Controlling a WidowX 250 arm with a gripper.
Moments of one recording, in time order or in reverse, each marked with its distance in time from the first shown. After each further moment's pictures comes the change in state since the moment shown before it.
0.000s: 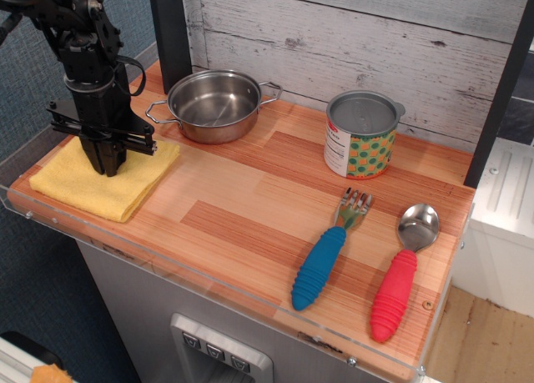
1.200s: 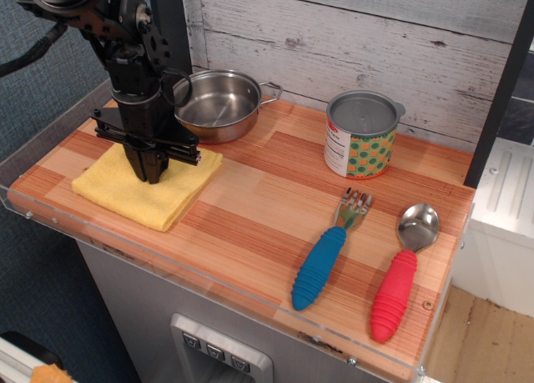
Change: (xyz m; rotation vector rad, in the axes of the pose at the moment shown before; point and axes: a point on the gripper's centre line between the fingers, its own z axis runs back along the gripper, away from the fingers) arm -0.002 -0.058 0.003 -0.043 -0.025 -0.070
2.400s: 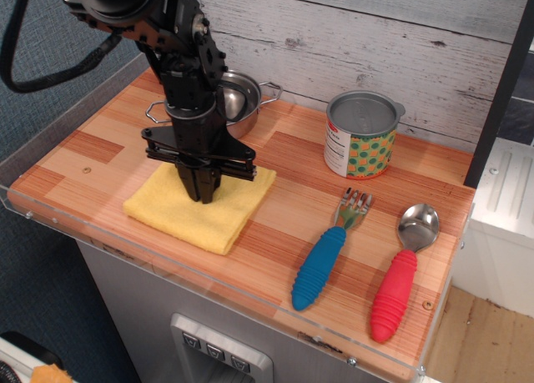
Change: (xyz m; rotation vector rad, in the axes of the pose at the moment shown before) arm -0.008 -0.059 0.004 -0.084 0.032 0.018
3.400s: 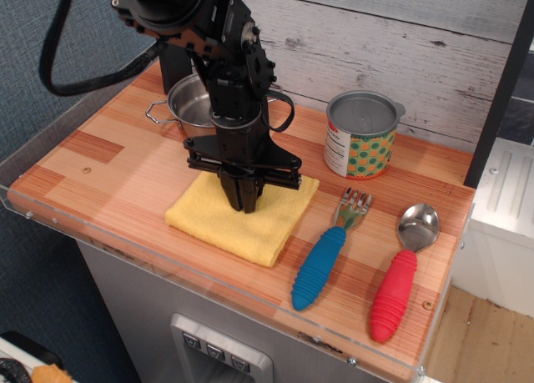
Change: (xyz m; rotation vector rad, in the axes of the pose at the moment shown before) arm -0.006 -0.037 -0.001 -0.022 0.024 0.011
